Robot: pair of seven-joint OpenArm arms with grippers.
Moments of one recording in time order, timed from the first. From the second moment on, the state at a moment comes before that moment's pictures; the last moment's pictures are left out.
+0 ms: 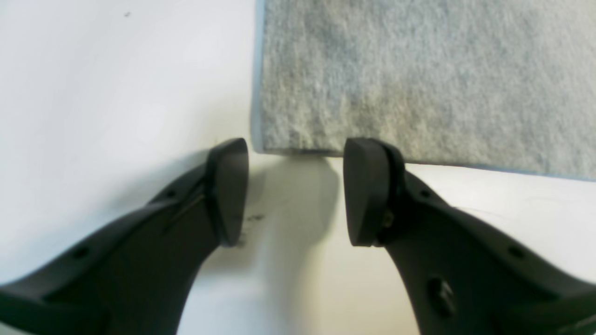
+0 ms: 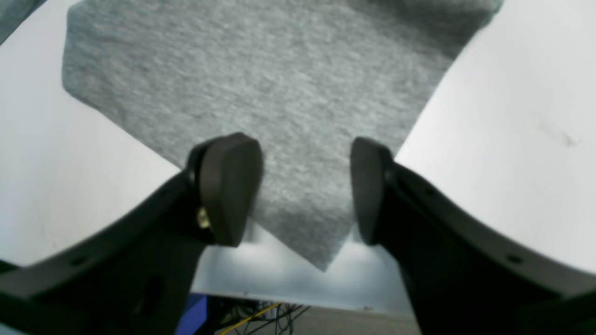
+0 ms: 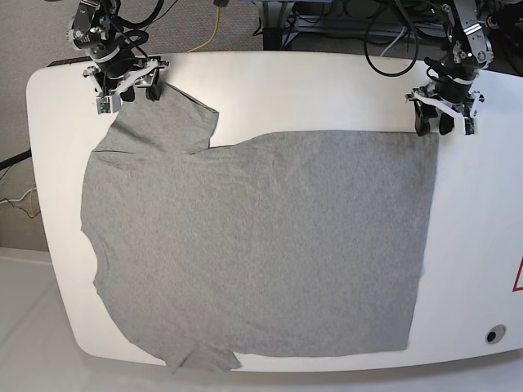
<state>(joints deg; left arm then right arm) 21.5 -8.1 -30.1 89.2 -18.7 -27.6 23.1 -30.2 5.0 27.0 102.6 22.7 27.1 -41.8</state>
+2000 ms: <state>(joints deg) 18.7 -6.6 -31.8 85.2 -20.3 -27.4 21.3 -29.8 5.2 27.2 102.6 23.3 27.1 -42.5</state>
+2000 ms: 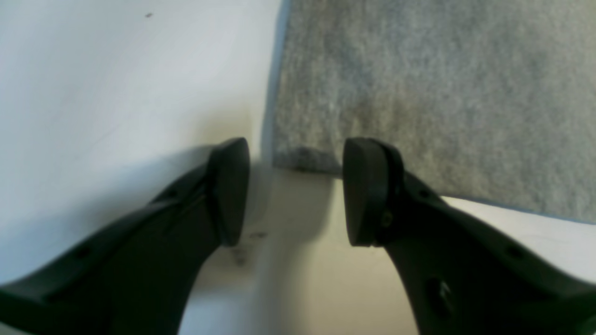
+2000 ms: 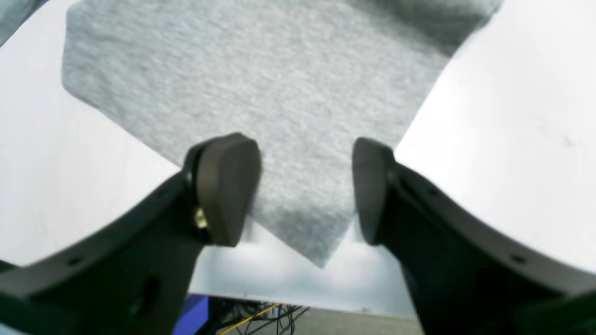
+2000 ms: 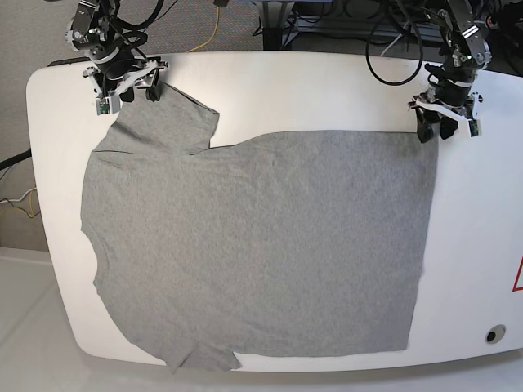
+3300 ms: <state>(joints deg) 17.5 -6.3 -32.8 85.6 -21.6 -27.8 24.0 -30.2 5.2 27.0 102.5 23.1 27.1 -42.6</state>
